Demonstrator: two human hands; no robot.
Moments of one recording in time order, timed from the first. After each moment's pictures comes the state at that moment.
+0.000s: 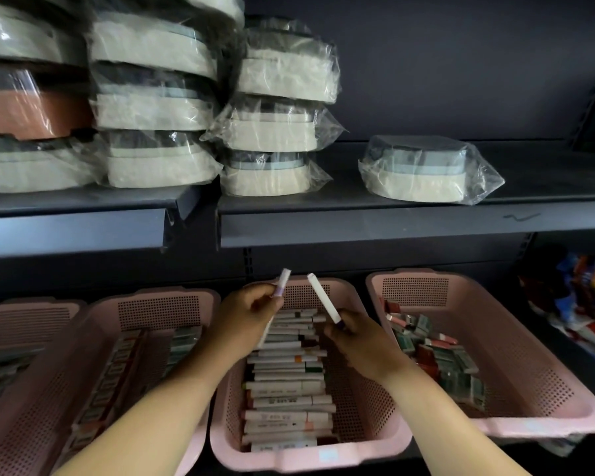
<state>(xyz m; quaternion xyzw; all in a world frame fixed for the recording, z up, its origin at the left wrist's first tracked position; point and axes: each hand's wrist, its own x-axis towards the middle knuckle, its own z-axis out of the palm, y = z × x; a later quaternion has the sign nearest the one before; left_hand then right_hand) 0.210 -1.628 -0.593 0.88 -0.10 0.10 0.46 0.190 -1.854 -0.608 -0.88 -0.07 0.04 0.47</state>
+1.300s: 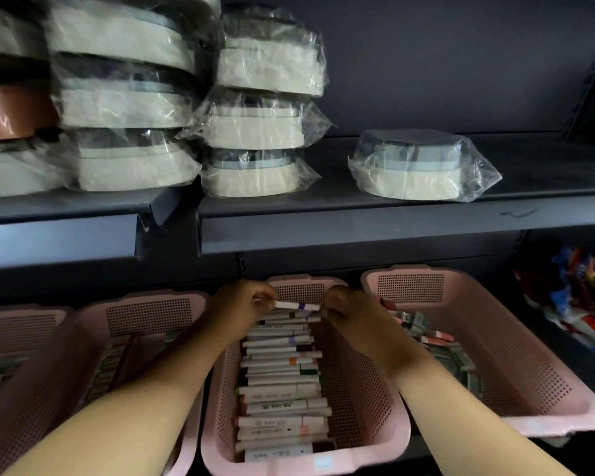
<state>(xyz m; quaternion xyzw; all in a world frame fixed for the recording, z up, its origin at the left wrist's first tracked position) 0.272 -1.618 -0.610 0.94 -0.13 0.06 0.32 0.227 -1.864 -0.594 -0.96 -0.12 -0.03 0.26</state>
